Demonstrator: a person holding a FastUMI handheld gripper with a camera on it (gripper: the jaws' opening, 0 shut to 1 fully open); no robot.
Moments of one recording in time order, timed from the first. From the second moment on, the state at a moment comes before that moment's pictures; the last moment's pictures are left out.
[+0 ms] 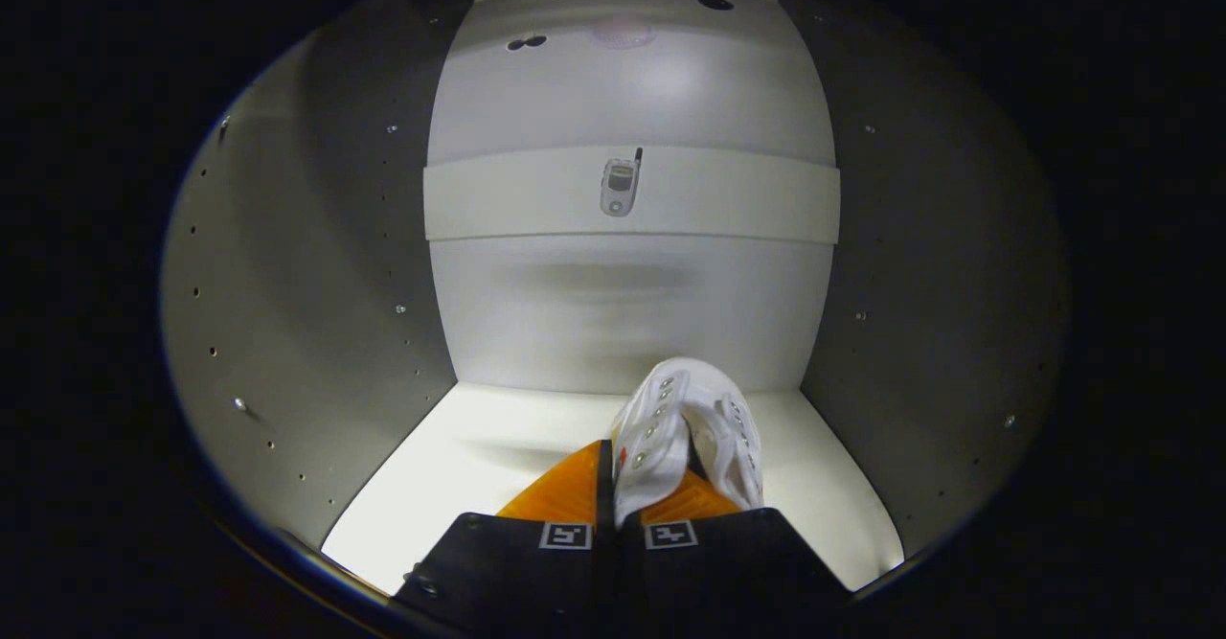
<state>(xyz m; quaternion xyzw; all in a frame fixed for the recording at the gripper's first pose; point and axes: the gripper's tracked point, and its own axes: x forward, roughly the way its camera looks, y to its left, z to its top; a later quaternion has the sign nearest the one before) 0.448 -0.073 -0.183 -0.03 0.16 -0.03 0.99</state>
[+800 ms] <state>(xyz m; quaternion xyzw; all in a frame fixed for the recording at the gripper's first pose) 0.403 -0.042 -0.167 0.00 0.13 -0.02 0.99</state>
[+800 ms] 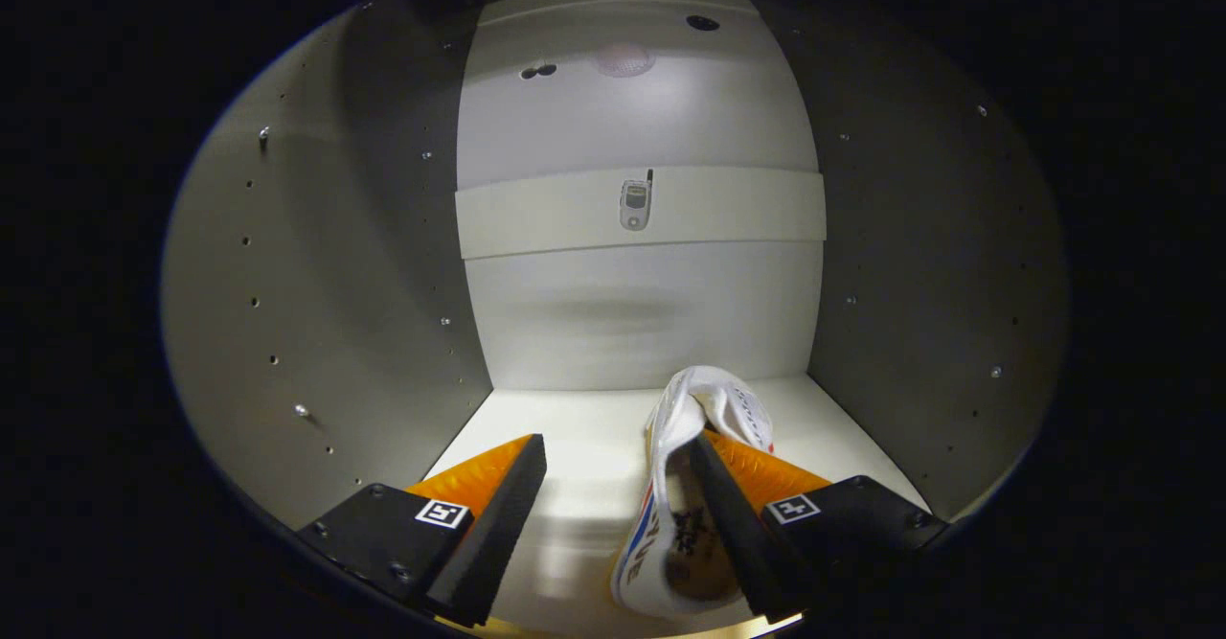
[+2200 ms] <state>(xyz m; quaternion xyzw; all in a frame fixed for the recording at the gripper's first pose) -0.017 -0.053 0.009 0.03 0.02 -0.06 1.00</state>
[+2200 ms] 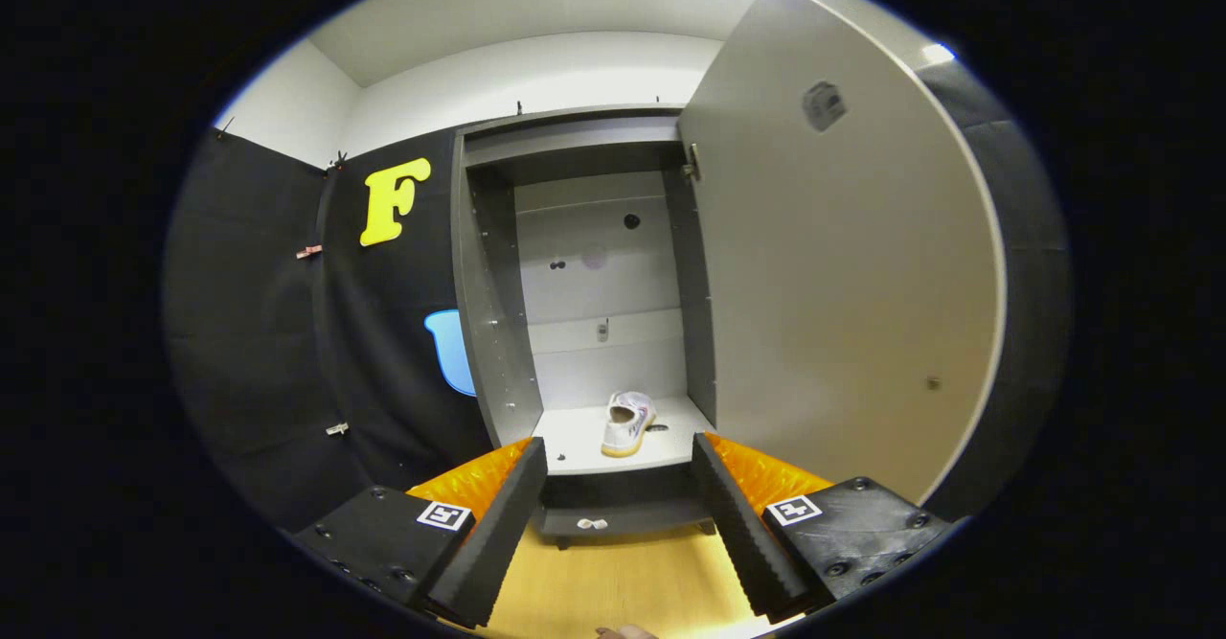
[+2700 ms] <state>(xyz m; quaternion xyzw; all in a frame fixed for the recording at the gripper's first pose) -0.117 -0.204 0.027 0.02 0.02 -0.12 0.99</state>
